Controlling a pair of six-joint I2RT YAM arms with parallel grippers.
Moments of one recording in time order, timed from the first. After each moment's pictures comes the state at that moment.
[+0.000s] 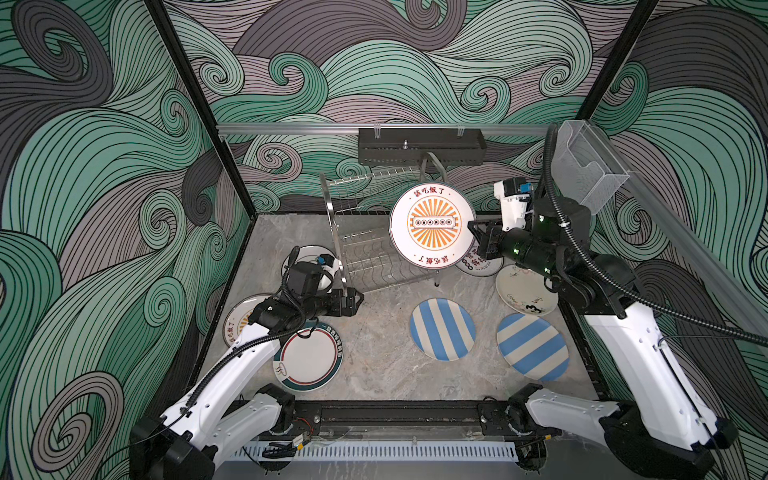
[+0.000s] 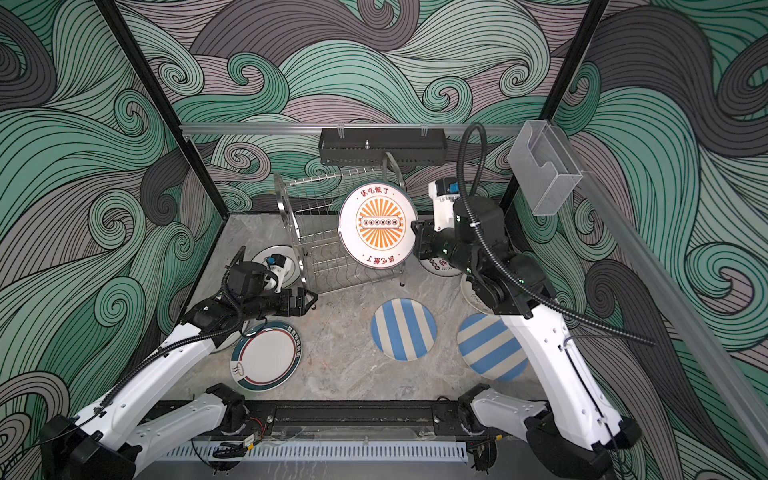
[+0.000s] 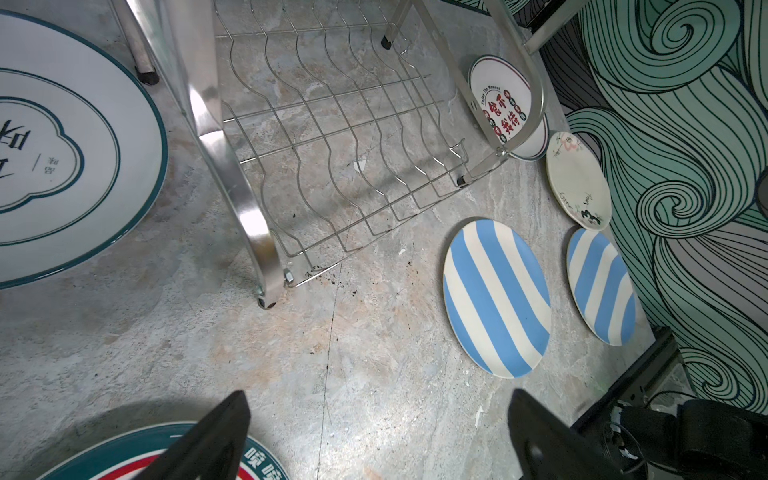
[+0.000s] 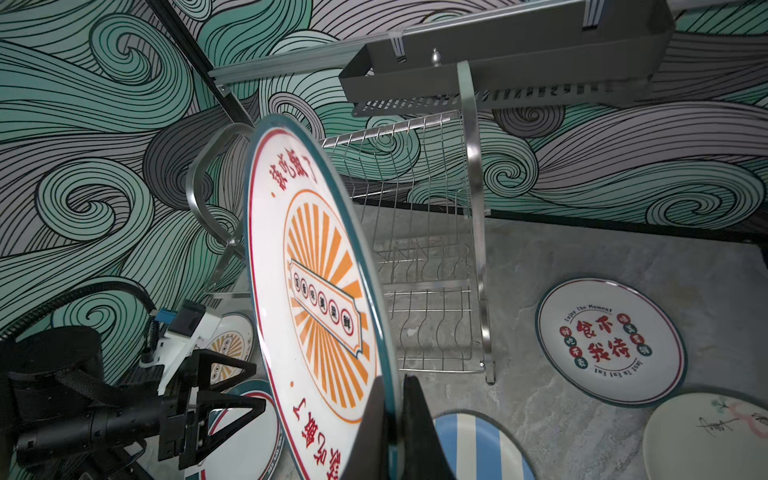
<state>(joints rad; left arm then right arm) -0.41 0.98 0.82 -0.58 0.25 -0.37 0.52 1.22 1.75 -0.90 0.02 0.25</state>
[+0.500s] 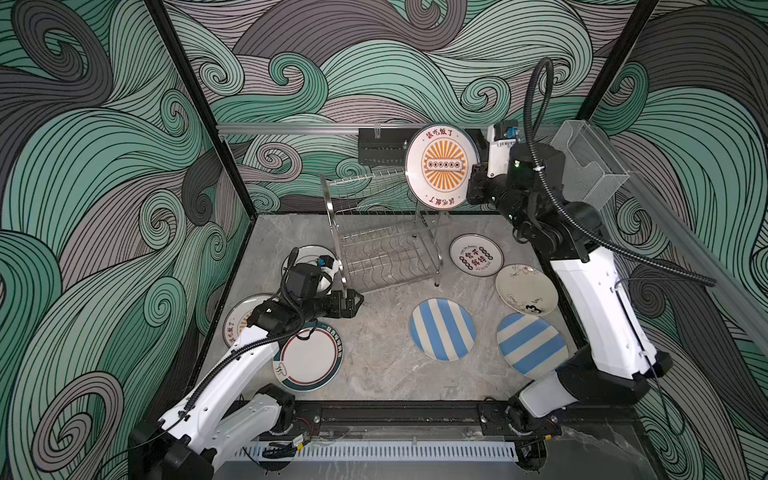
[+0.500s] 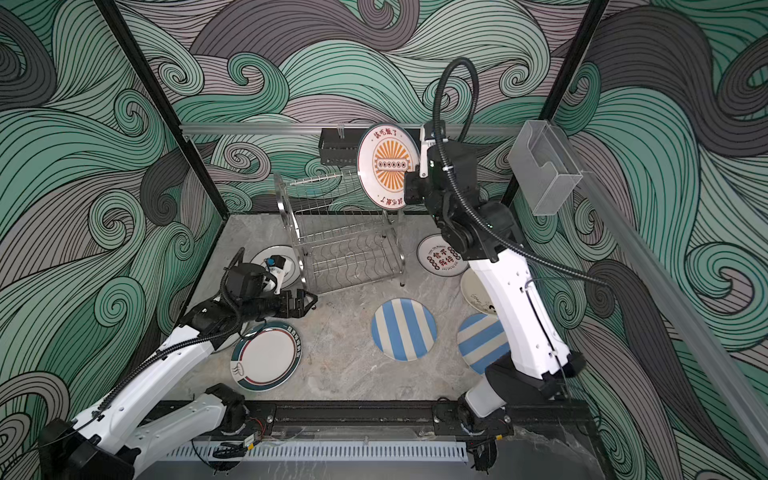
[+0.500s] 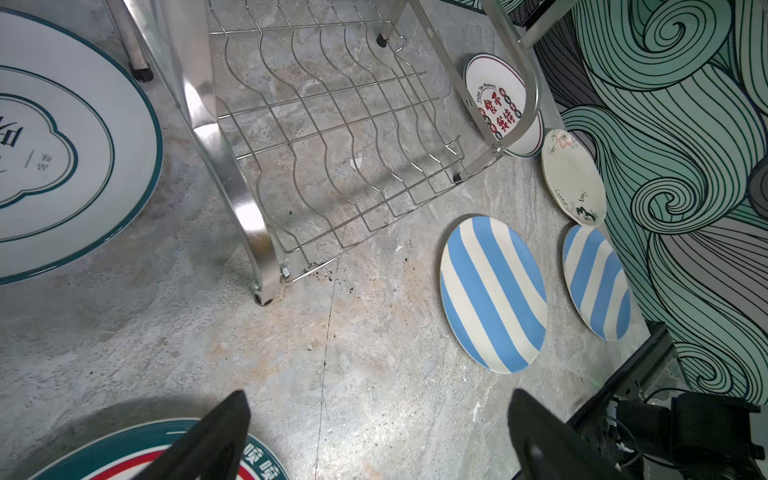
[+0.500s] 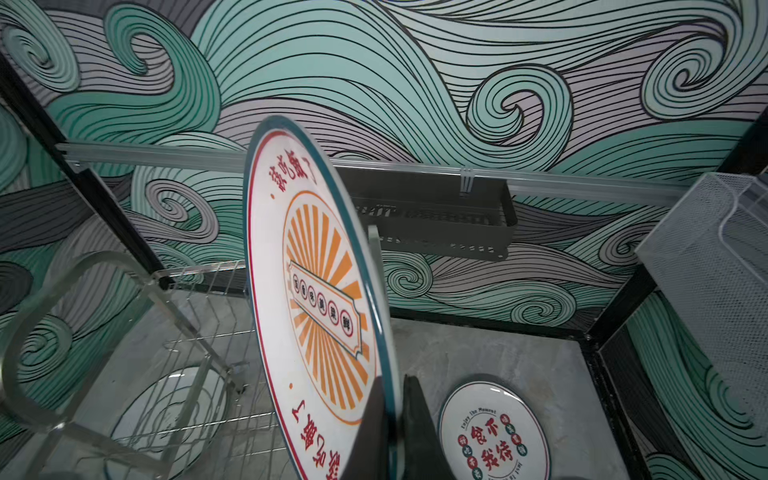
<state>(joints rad) -0.41 0.95 0.80 -0.58 0.25 -0.37 0.57 1.60 2.24 -0.90 0.45 0.06</state>
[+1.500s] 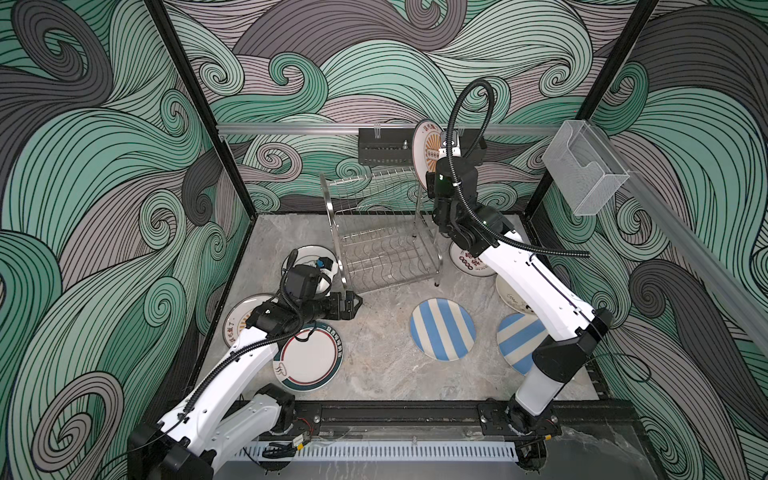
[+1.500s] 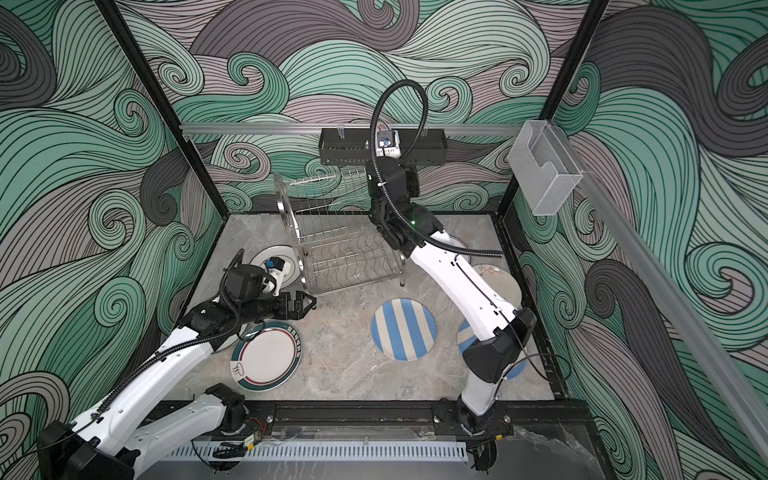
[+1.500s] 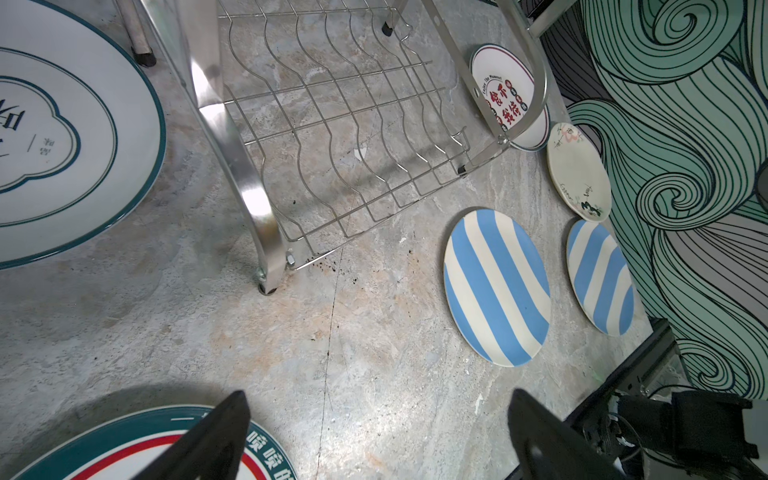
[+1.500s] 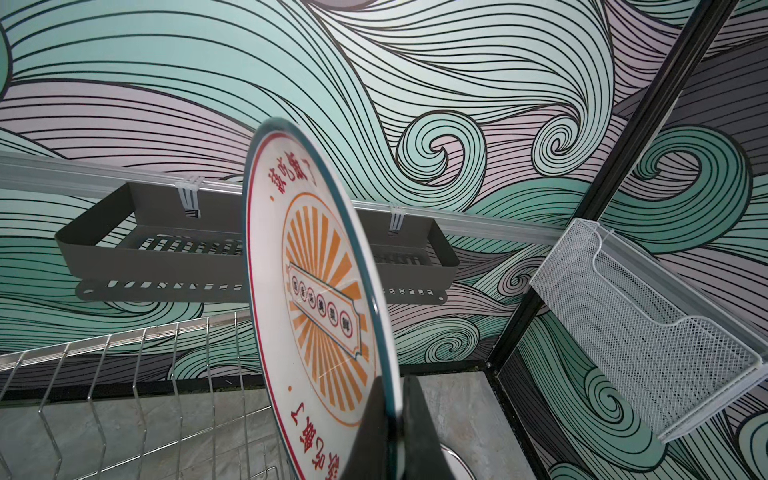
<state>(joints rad) -0.41 0.95 0.80 -0.60 0.26 -0.37 0.71 1.74 2.01 -0.35 0.94 -0.18</state>
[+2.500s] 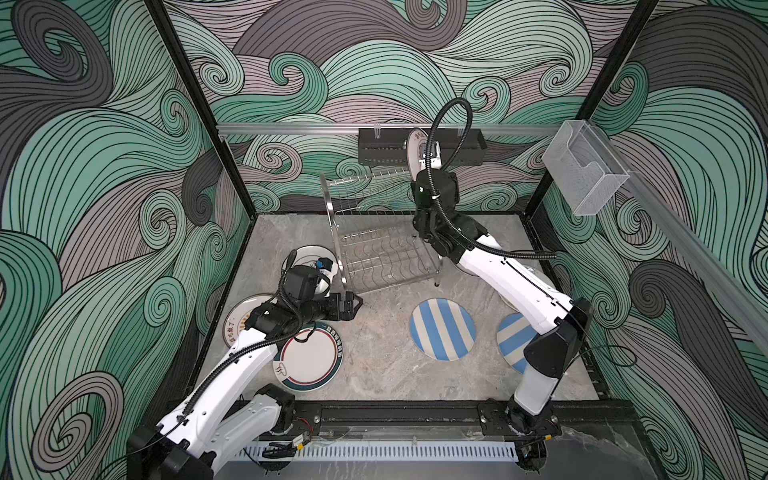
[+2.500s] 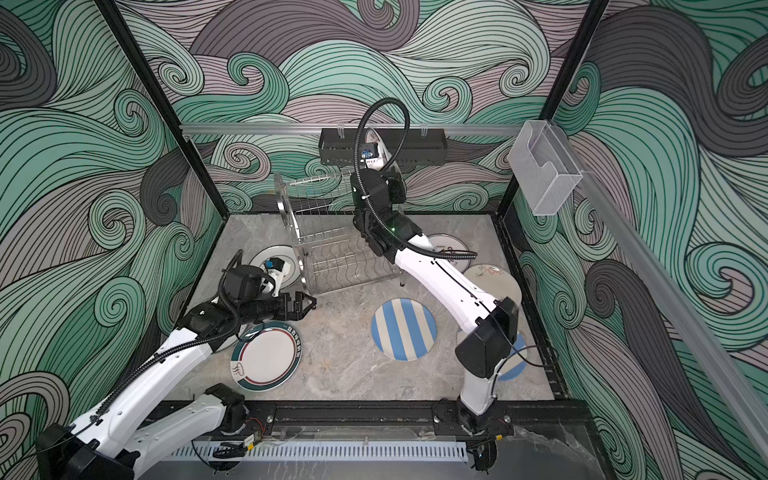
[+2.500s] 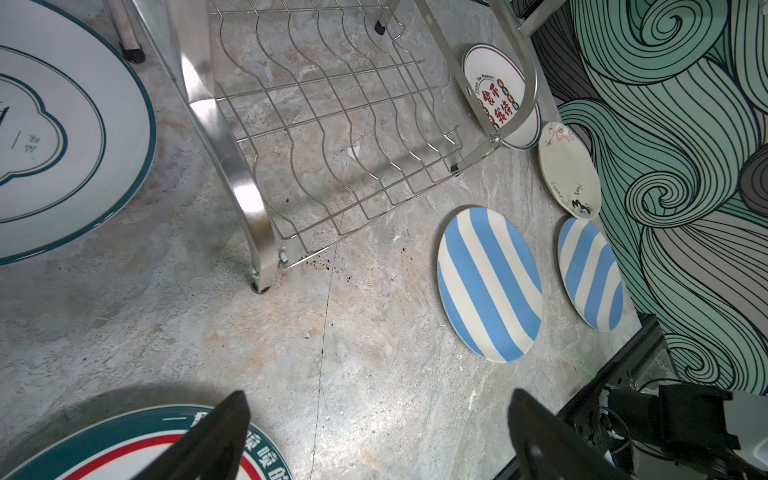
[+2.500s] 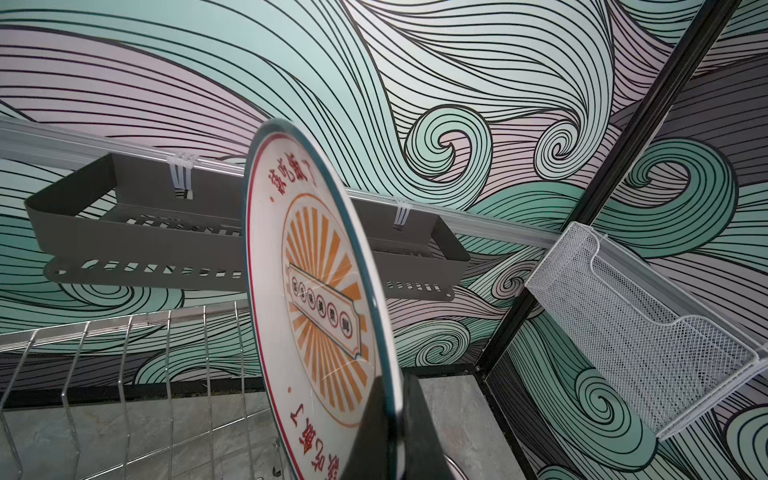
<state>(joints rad) -0.40 0.94 0.80 -0.60 0.28 -0.37 0.74 1.79 1.92 -0.18 1.02 -0.27</state>
